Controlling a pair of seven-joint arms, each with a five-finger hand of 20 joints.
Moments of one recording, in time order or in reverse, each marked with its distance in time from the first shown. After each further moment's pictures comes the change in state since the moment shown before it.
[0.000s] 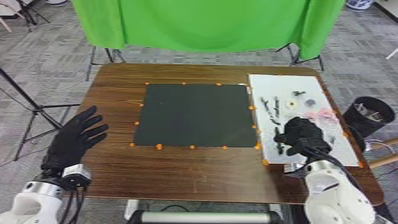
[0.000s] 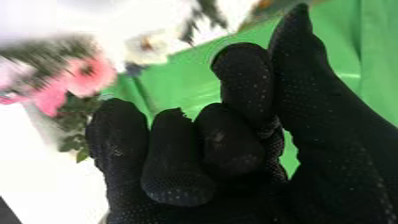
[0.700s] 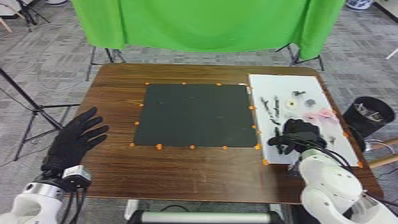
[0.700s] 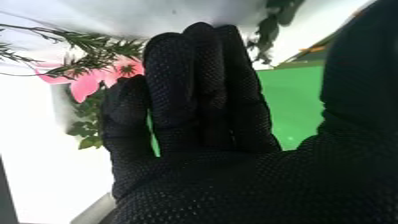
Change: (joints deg) left arm 0.4 -0.1 -0.1 0.0 0.0 0.0 -0.1; right arm 7.7 -1.2 -3.6 1.2 -4.6 -22.7 11.6
